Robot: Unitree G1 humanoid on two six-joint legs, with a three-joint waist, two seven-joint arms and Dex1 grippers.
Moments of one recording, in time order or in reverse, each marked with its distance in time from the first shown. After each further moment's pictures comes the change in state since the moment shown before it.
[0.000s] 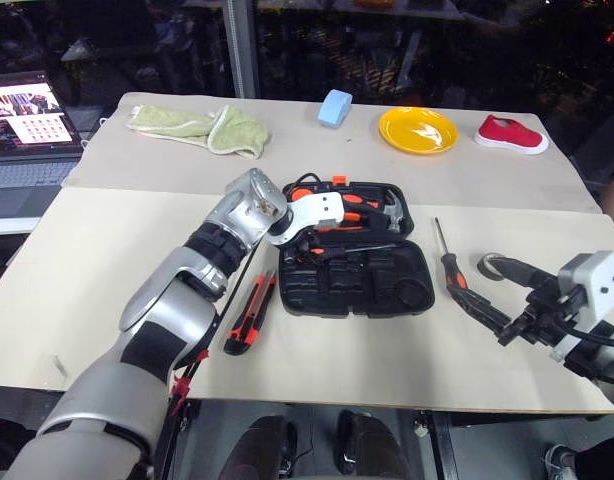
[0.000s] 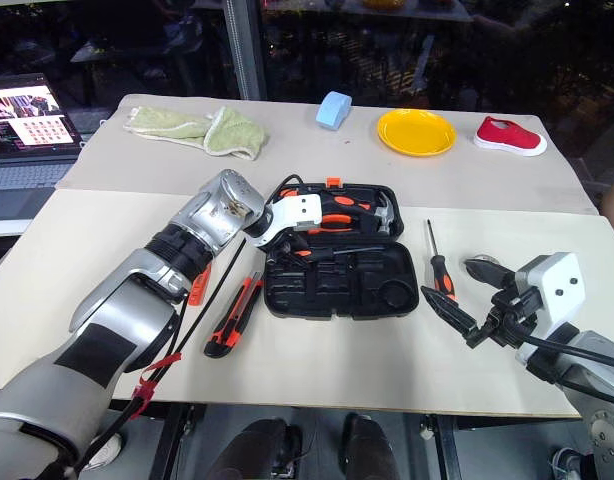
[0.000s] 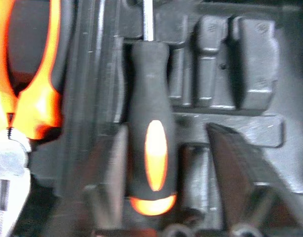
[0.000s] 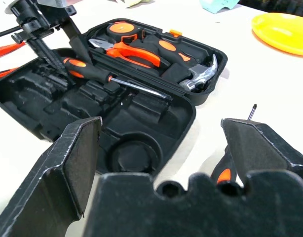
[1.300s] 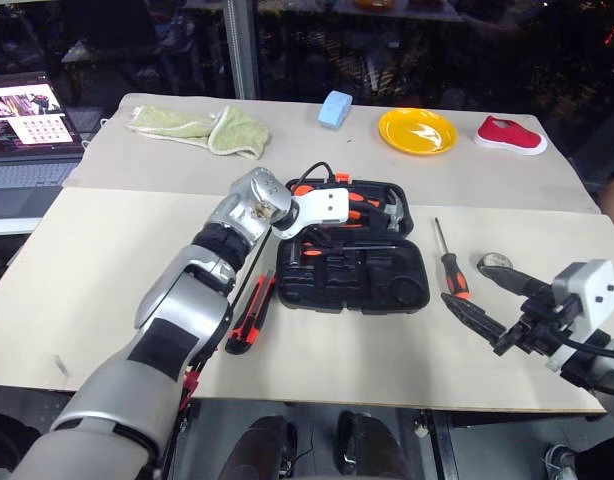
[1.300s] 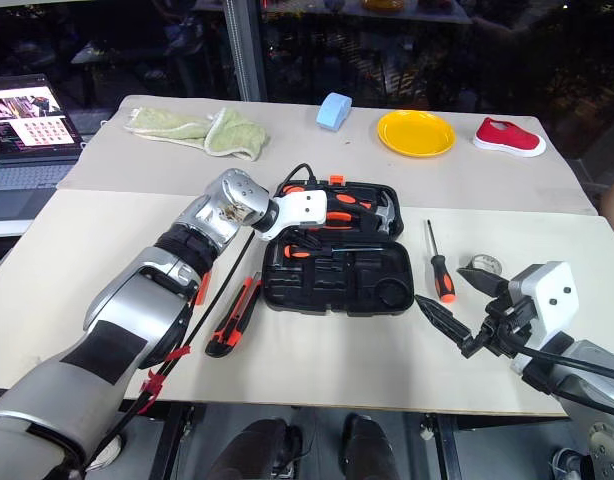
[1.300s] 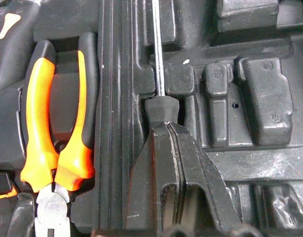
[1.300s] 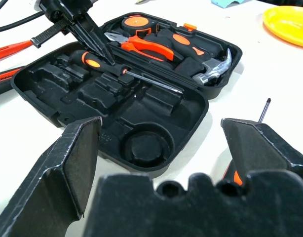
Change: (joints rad) left arm -0.027 -0.110 0.111 0.294 0.125 -0.463 0.119; right arm 0.054 0.014 0.000 -0.047 0.034 0.007 -0.022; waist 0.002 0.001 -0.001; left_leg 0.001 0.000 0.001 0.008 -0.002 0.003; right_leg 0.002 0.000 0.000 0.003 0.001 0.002
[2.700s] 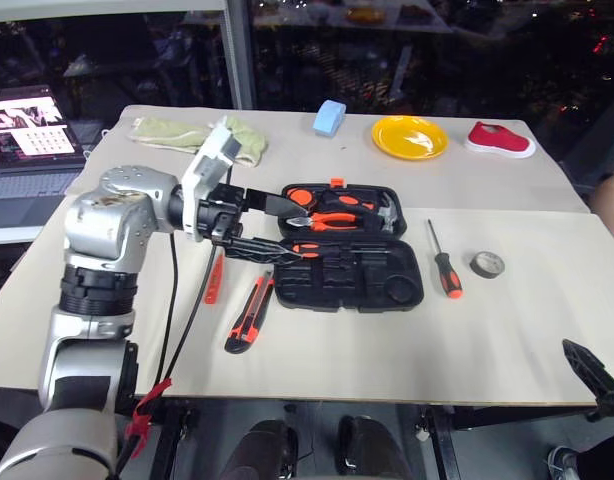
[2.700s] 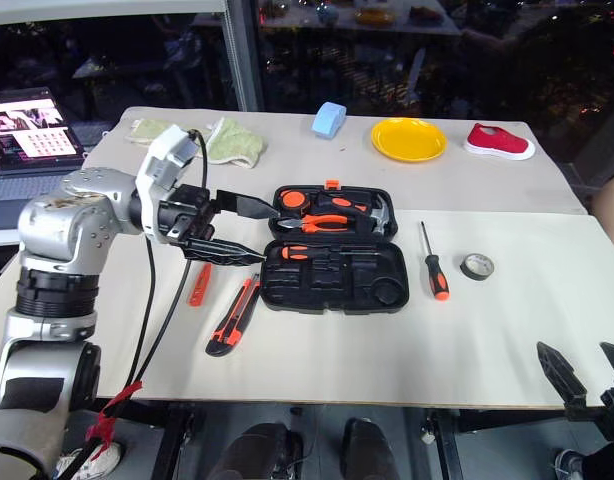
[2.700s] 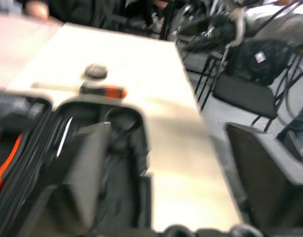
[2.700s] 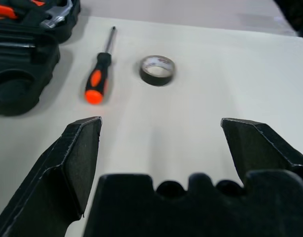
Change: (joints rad) left arm 0.421 0.429 0.443 -1.040 -0.746 0.835 -0.323; right arm 0.409 0.158 -0.439 0.012 0.054 0.034 -0.111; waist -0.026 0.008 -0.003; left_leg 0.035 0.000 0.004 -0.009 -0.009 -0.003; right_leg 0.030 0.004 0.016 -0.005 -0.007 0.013
